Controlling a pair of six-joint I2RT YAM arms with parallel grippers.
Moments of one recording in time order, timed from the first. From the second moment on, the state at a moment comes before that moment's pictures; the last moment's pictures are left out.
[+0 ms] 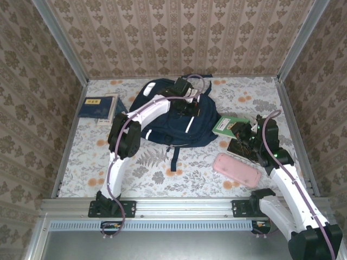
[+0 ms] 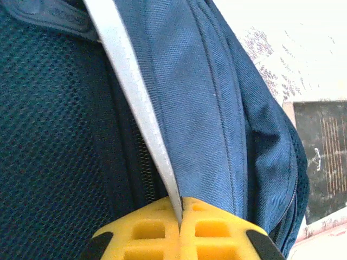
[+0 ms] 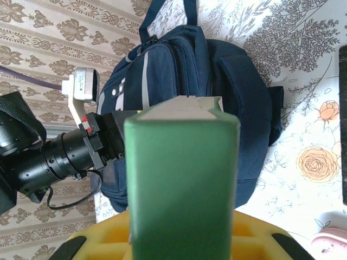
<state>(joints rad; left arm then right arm) -0.67 2.25 1.95 -0.67 0.39 -0.30 0.10 0.80 0.64 -0.35 -0.27 1.00</state>
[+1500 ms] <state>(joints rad) -0.32 1.92 1.69 0.11 1.16 -1.20 0.37 1.59 1.00 0.31 -0.52 1.08</state>
